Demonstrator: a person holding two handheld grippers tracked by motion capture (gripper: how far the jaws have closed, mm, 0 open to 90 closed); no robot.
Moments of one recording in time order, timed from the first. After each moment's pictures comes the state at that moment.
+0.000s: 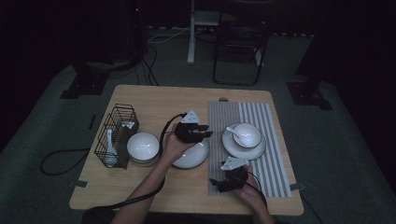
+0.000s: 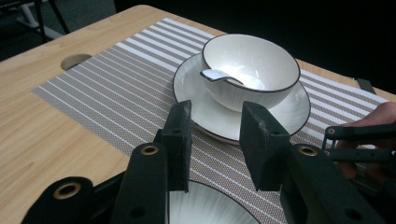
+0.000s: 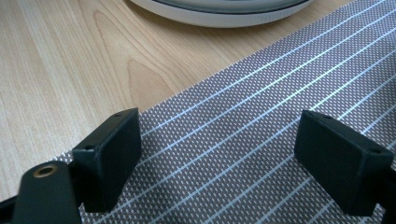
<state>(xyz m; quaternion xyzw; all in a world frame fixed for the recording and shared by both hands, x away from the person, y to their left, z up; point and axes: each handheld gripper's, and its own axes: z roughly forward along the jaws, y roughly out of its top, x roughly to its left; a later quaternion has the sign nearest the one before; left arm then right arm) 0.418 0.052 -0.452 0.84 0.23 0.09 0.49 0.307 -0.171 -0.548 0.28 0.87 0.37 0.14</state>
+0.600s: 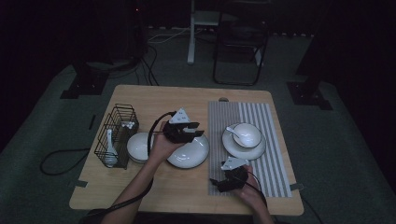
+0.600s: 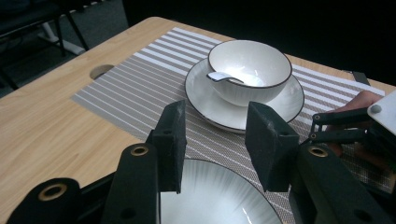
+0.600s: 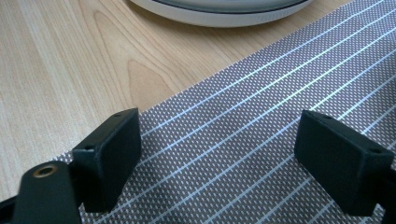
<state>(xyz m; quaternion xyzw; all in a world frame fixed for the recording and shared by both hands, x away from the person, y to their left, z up) 0.400 0.085 -0.423 0.84 0.21 0.13 0.48 0.307 -0.171 -0.548 0.28 0.87 0.37 0.14</state>
